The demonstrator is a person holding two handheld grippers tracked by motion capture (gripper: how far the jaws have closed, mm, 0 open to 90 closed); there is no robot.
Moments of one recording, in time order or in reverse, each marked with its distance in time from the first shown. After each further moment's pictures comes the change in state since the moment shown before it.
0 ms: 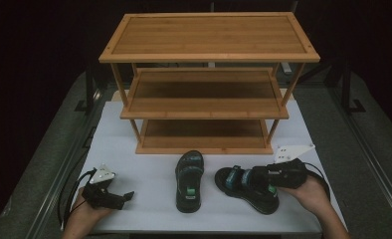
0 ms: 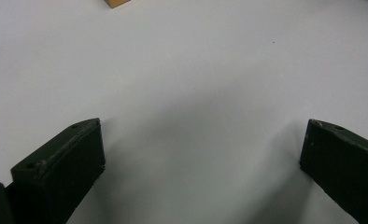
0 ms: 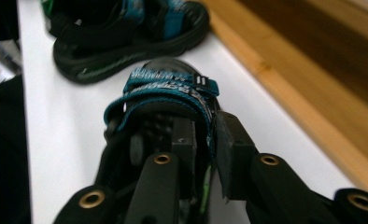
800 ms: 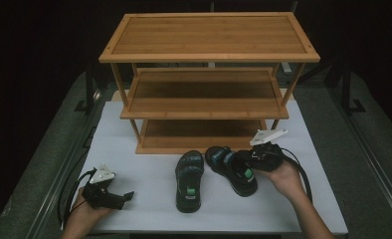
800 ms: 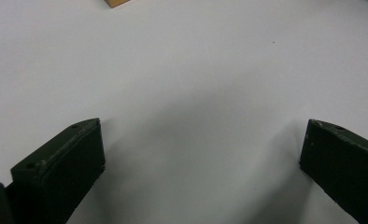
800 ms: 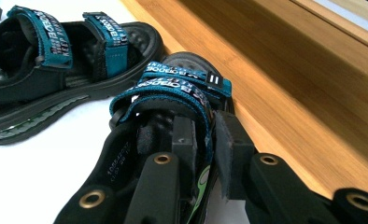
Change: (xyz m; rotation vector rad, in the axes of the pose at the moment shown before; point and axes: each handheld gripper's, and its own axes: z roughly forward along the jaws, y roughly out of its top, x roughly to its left) left arm 0.000 0.000 0.000 -0.001 0.000 -0.002; right arm -0.013 0.041 0.046 0.037 -0.140 0.062
